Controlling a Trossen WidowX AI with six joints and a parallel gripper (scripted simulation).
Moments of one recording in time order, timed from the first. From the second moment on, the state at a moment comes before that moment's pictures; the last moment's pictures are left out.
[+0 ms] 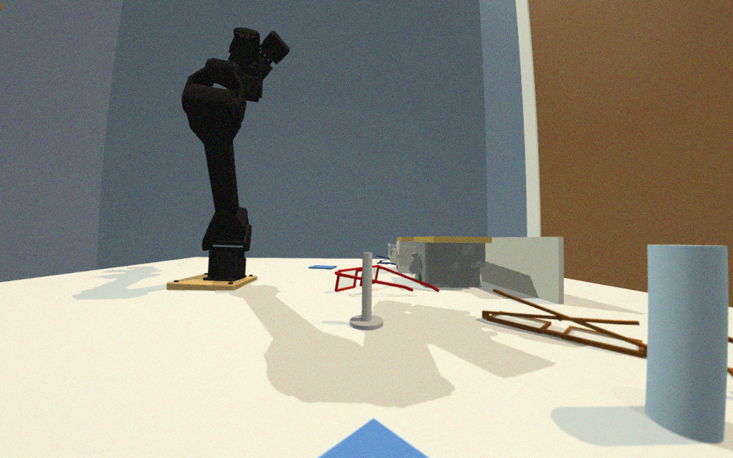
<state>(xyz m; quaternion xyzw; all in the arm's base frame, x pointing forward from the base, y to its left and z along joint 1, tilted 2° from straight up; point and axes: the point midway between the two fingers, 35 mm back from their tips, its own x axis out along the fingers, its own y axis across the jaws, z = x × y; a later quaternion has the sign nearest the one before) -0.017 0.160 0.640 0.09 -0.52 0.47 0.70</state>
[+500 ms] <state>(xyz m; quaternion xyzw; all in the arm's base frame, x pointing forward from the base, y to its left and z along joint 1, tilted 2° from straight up) 0.090 0.290 0.542 -0.20 -0.37 0.44 0.79</state>
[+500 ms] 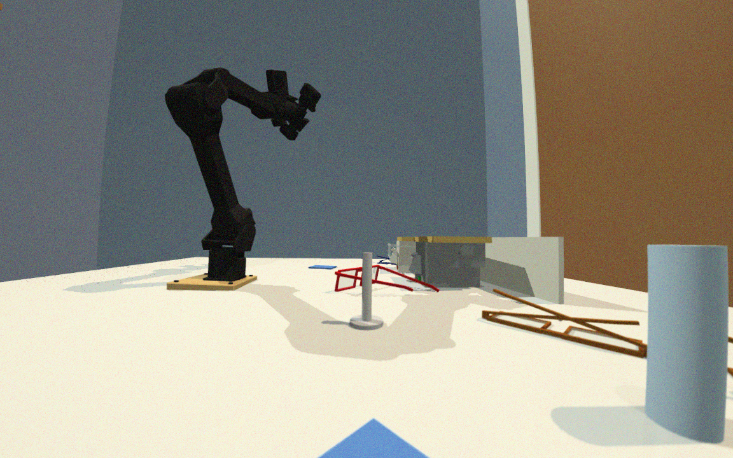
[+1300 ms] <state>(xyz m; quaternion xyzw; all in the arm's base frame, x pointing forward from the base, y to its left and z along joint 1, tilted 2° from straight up) 0.333 0.219 0.289 -0.44 0.15 0.35 0.82</state>
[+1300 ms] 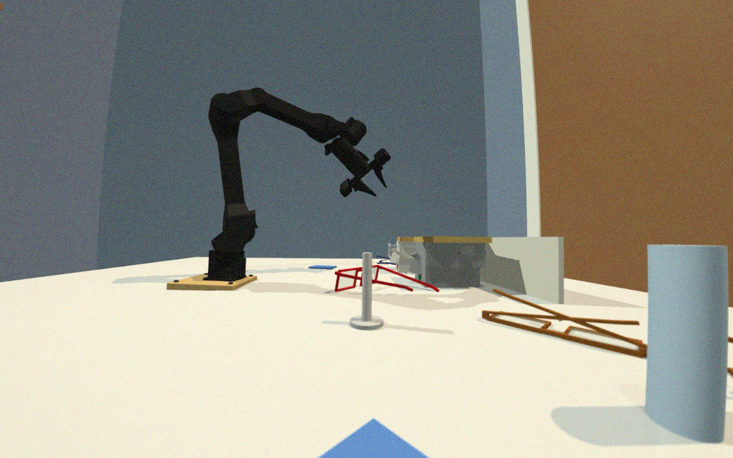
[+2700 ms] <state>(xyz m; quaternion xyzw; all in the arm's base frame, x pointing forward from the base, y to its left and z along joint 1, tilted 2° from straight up) 0.319 -0.004 0.110 -0.28 0.63 0.27 0.67</state>
